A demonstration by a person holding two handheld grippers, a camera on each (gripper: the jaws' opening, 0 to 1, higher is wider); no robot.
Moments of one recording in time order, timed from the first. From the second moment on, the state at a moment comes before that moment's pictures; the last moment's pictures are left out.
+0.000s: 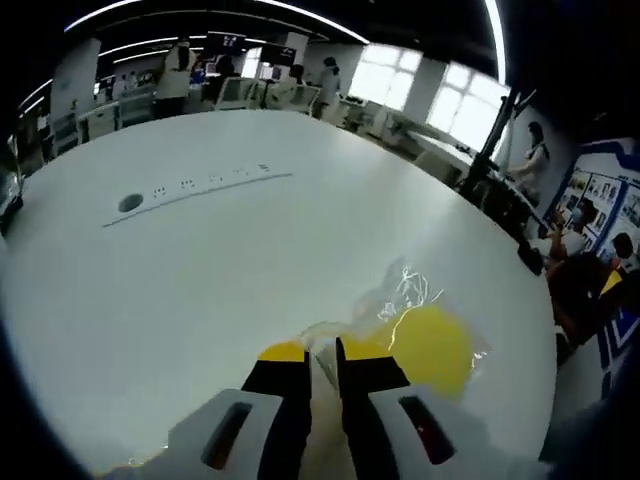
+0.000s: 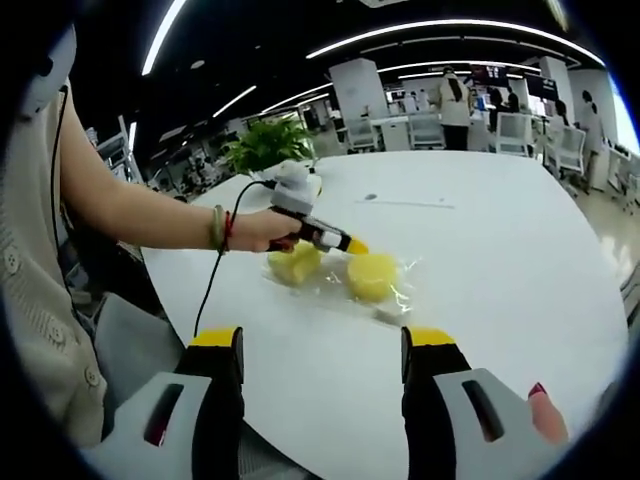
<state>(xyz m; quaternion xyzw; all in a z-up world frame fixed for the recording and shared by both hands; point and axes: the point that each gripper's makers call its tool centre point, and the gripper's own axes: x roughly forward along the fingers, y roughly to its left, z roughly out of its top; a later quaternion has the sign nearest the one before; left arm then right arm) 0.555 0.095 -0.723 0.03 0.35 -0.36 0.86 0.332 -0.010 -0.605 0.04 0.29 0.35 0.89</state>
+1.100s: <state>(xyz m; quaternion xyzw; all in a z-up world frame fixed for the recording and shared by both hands) 0.539 0.146 -0.648 0.09 0.28 -0.35 0.89 0.326 0.017 -0.594 0.02 0.27 0.39 0.88</state>
